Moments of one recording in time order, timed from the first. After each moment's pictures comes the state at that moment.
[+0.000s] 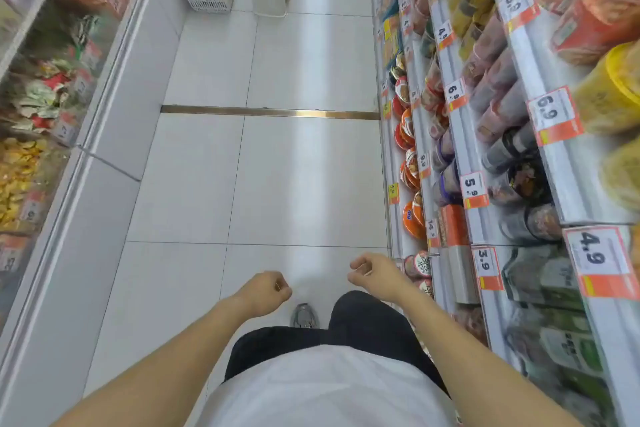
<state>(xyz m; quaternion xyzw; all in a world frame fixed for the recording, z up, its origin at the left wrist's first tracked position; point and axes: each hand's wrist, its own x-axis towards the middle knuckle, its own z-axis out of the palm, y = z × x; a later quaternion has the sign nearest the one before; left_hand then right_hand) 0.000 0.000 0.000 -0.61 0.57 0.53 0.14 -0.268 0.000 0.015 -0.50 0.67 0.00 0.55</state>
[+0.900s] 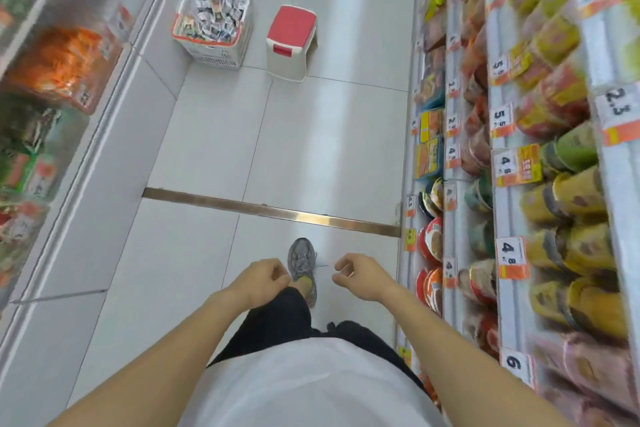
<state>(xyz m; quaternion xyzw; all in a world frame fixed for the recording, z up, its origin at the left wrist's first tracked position) -0.017 -0.694 -0.009 -0.65 0.55 0.53 0.08 -0.262 -0.716 -0.018 -0.56 0.62 0.08 0.54</state>
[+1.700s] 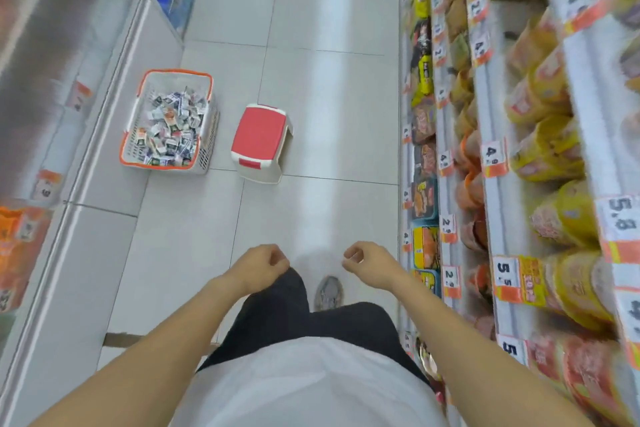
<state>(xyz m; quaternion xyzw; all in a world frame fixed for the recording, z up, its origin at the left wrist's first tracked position) -0.078 -1.344 0.006 -0.65 0.56 0.51 0.08 -0.341 -1.352 -0.013 -0.54 0.65 0.05 0.53</state>
